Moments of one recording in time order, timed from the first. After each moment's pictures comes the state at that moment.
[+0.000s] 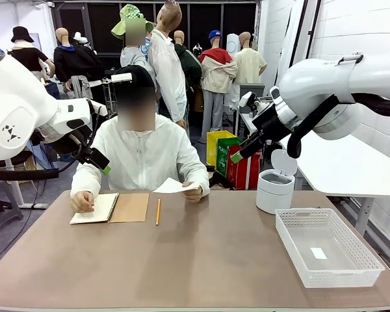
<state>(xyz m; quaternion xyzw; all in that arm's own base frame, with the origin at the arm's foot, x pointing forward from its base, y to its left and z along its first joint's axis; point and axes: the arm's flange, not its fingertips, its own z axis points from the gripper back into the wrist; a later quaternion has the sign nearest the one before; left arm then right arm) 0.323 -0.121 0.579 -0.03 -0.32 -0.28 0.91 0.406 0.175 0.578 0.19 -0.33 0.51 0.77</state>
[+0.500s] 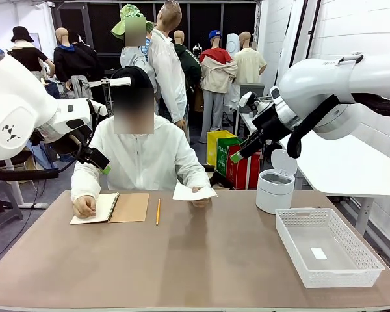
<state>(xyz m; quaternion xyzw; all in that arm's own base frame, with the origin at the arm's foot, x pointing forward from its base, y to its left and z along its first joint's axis) 0.323 -0.121 0.579 -0.03 -0.32 -0.28 0.91 0.407 0.174 0.576 0.19 -0.33 0.50 0.78</state>
